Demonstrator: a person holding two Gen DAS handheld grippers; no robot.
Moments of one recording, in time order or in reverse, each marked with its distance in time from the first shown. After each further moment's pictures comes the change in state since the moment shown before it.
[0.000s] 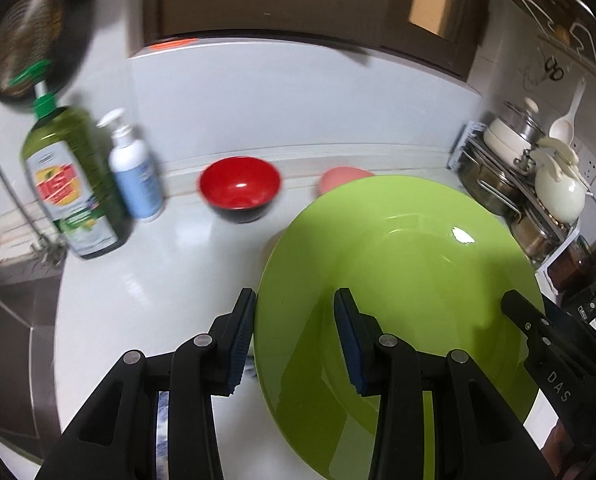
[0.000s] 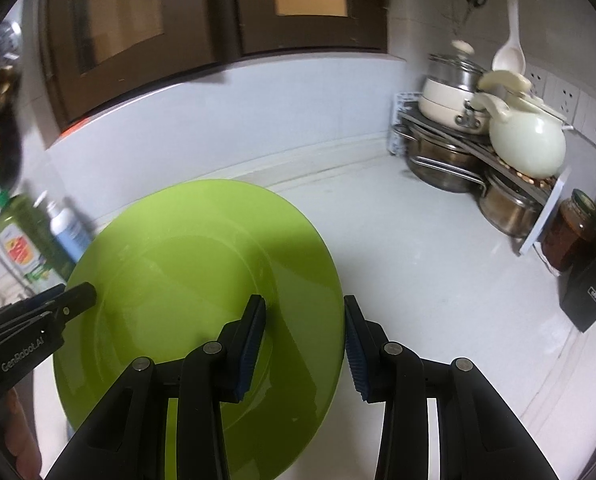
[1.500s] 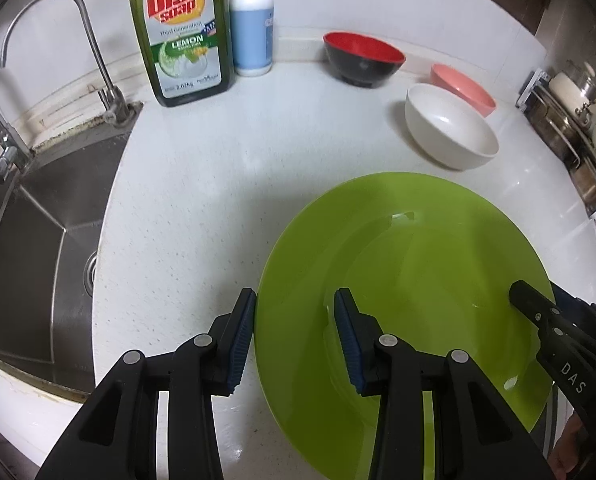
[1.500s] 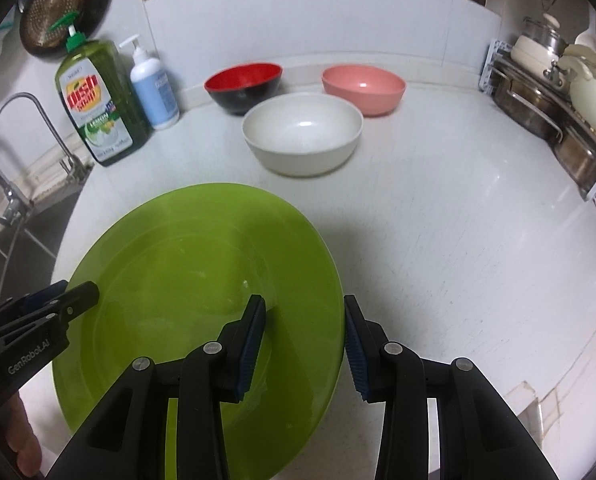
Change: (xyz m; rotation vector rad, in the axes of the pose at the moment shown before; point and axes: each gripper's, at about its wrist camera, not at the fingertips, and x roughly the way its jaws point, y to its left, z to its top) left arm 0.023 0.114 -0.136 -0.085 0.224 0.120; right arm 0.014 0.116 -0.131 -0.157 0.226 0.107
